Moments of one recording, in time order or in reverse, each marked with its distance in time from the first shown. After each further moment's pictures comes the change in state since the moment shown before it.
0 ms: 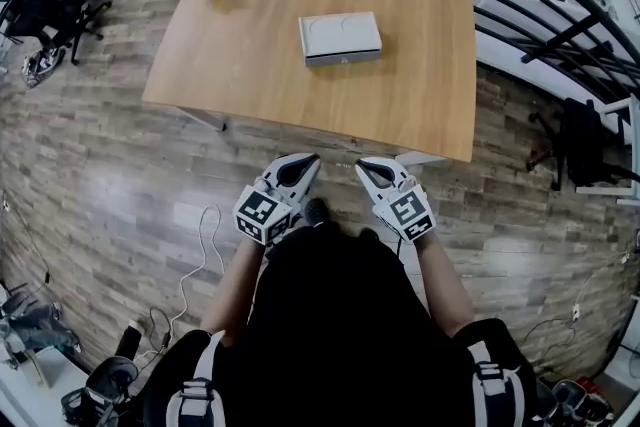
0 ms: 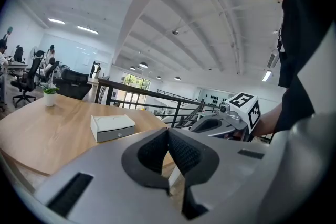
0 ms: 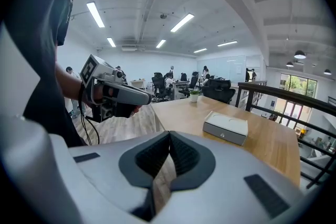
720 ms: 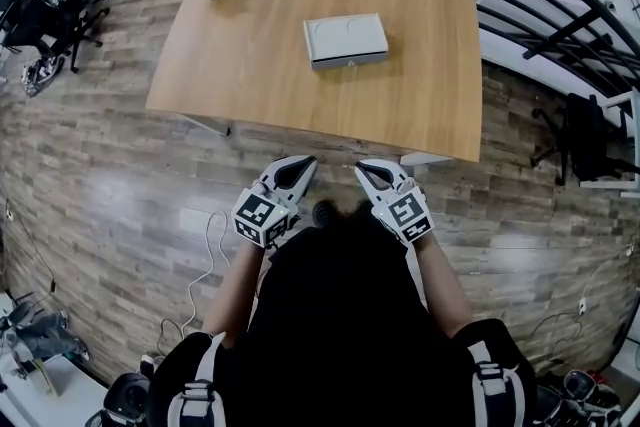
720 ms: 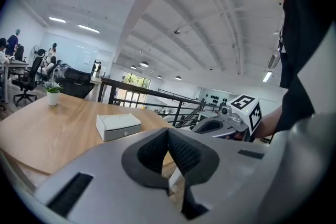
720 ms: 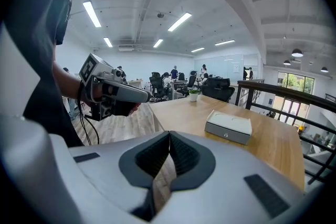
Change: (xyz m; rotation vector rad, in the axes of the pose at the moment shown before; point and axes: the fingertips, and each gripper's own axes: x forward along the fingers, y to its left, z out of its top) left arm -0.017 0.032 0.000 -0.018 0.014 0.002; right arm 0.028 0.008 0.007 0.020 0.004 -0.023
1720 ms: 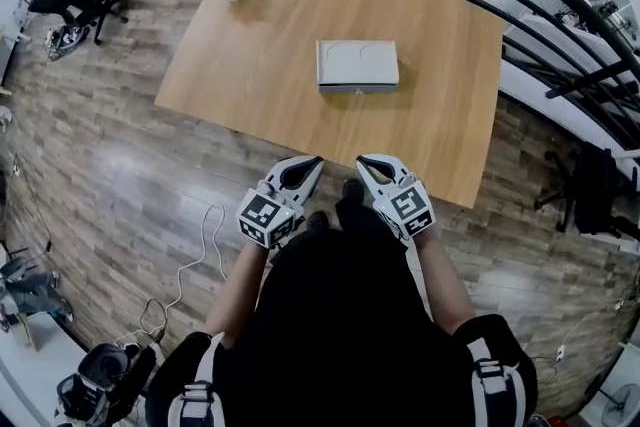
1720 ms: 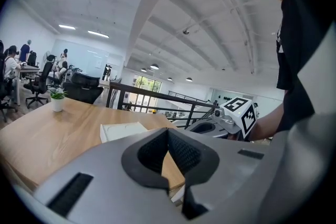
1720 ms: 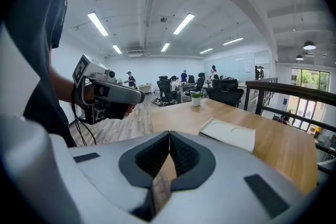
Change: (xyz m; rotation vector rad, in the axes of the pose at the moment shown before) left arm 0.082 0.030 0.051 -0.016 -0.022 0.132; right arm 0.034 -0.111 0.030 -0.022 -0.037 0.141
